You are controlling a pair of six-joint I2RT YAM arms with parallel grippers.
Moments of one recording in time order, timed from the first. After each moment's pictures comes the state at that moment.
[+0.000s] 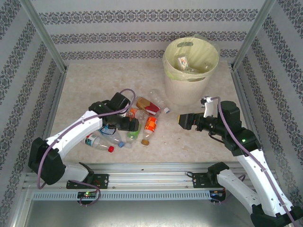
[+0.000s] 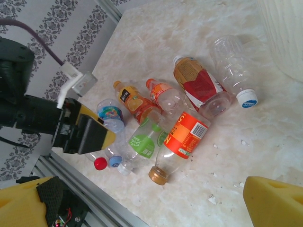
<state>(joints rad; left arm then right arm) -0.56 1.38 1.11 -0.94 0.12 -0.45 0.35 0.72 0.94 -0.74 -0.46 0.46</state>
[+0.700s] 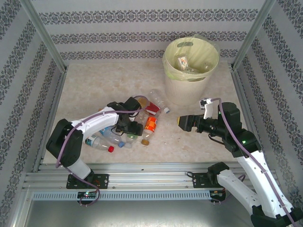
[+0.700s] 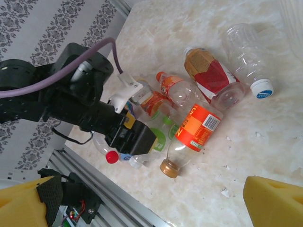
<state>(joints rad) -0.61 1.63 1.11 -0.87 0.10 -0.43 0.35 0.70 0.92 -0.75 -0.51 0.49</state>
